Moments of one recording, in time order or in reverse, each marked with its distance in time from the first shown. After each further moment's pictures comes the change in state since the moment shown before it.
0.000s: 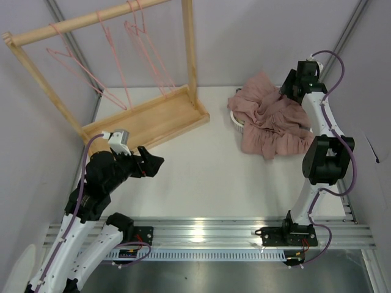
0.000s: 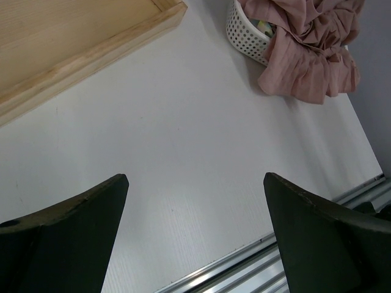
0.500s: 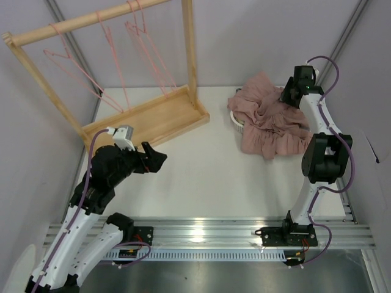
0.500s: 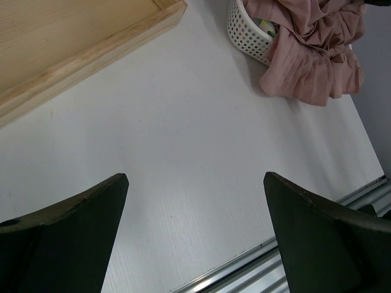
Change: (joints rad) left arm 0.000 0.068 -0.011 0.060 0.006 -0.005; right arm 0.005 0.043 -0.030 -0.020 0.012 -0.026
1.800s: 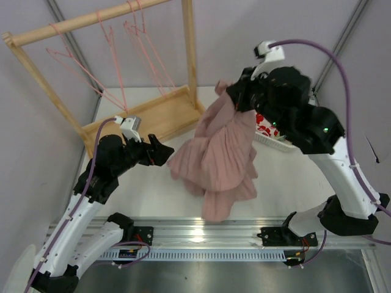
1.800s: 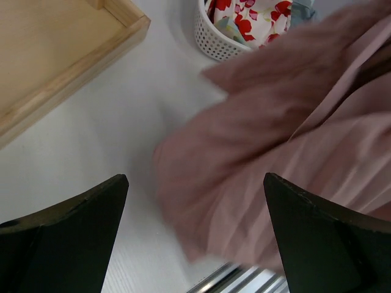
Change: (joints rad) left arm -0.022 0.124 0.065 0.101 0.102 0.026; right arm 0.893 -0.503 0.402 -0.268 0.113 -0.073
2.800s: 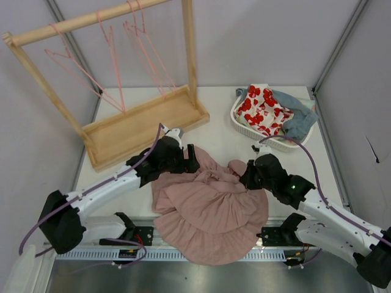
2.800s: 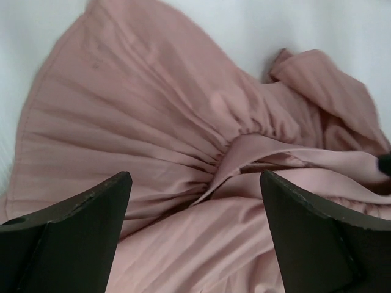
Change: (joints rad) left arm -0.332 0.435 -0.047 0.095 -0.288 -0.209; right arm -0.096 -0.605 -1.569 0.353 -0.216 0.338
